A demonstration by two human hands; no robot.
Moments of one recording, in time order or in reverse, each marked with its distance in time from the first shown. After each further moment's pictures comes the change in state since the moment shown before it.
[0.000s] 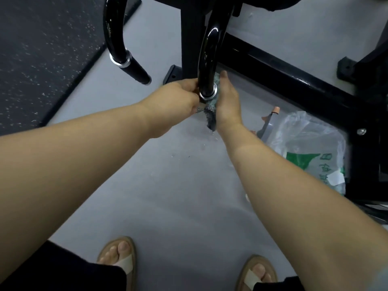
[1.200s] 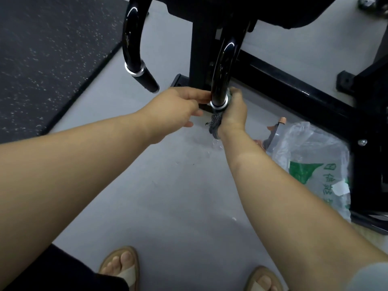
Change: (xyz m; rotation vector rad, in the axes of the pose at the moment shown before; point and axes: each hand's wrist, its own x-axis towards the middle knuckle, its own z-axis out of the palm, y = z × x) left_hand -0.005 -0.004 -0.022 0.105 0.030 0.044; right_hand 0.014 0.008 0.014 0.262 0.138 0.114
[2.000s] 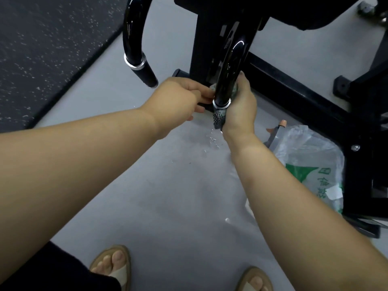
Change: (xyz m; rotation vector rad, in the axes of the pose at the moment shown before) left_hand 0.008 0.002 0.001 -0.060 0.086 0.021; right_hand -0.011 -0.012 -0.003 -0.128 -0.143 -0.198
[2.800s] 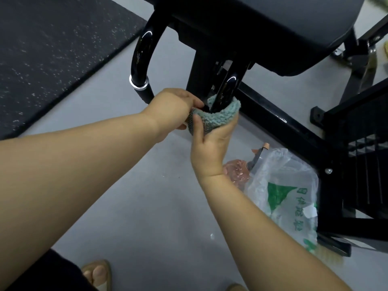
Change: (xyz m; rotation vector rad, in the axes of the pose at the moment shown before) left_hand 0.008 0.014 -0.010 -0.057 0.086 -0.053; right_hand -0.061 0.008 0.025 -0.469 0.140 -0.549
